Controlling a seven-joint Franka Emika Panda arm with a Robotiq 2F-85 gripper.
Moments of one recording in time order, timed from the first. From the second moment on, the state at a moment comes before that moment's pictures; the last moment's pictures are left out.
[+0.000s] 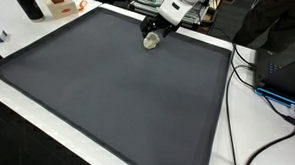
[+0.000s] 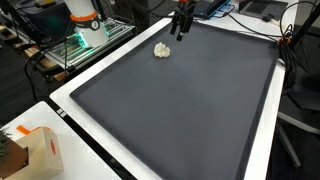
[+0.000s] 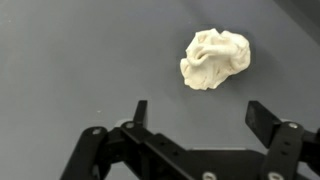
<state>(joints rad) 0.23 0.28 0.18 -2.14 -0.48 2.06 -0.13</state>
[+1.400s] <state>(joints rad) 0.02 0.15 0.01 -2.27 0.07 2.21 0.18</state>
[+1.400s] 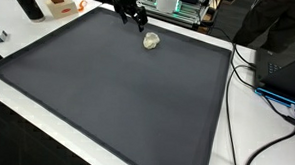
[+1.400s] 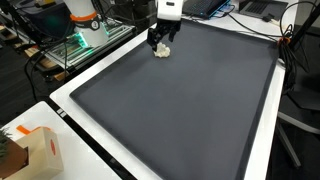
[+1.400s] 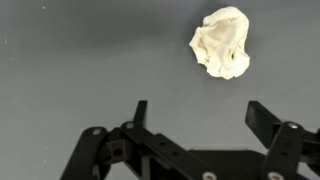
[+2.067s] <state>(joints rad) -0.02 0.07 -0.03 -2.42 0.35 2.26 0.37</state>
